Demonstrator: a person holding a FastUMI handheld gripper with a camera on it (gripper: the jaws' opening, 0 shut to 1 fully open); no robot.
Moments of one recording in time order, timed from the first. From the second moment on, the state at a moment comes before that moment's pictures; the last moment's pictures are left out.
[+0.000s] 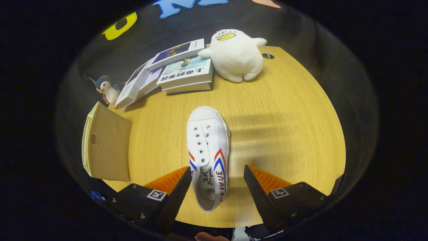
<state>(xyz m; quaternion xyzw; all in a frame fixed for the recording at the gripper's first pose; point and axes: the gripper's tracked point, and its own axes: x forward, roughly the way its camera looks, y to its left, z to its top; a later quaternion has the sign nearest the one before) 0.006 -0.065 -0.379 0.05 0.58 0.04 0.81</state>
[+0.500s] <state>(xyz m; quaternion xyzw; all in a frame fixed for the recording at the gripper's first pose) 0.012 -0.068 -0.430 0.06 0.63 0.05 0.77</state>
